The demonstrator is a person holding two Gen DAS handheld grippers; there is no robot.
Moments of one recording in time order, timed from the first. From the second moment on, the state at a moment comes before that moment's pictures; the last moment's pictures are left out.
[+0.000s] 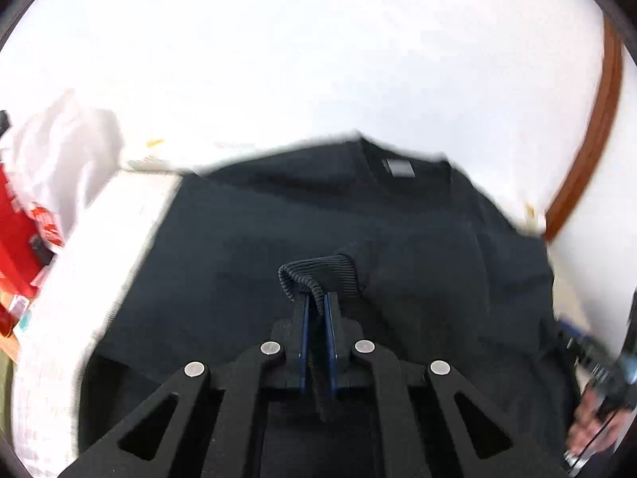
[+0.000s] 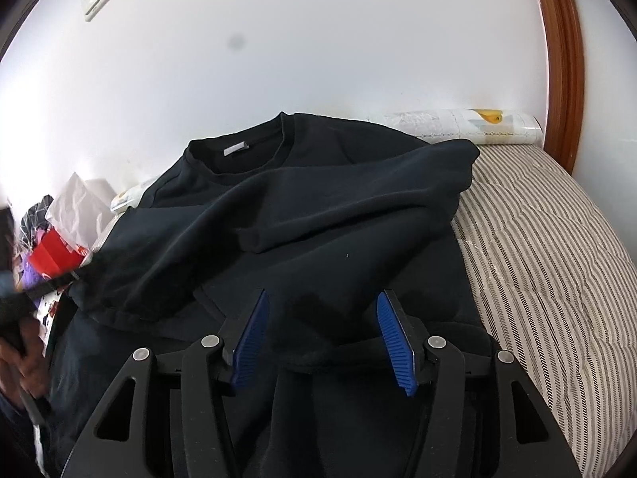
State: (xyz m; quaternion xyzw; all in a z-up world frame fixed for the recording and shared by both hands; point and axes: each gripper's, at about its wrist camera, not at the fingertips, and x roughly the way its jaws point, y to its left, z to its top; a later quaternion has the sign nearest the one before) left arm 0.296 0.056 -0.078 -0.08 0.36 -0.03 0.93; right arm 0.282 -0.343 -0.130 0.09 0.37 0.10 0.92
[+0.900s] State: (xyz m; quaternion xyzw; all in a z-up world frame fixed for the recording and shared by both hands) left arm 0.302 0.146 -0.115 -0.06 0.41 0.06 0.91; right arm 0.282 -0.346 -0.137 0.01 0.42 0.04 0.91
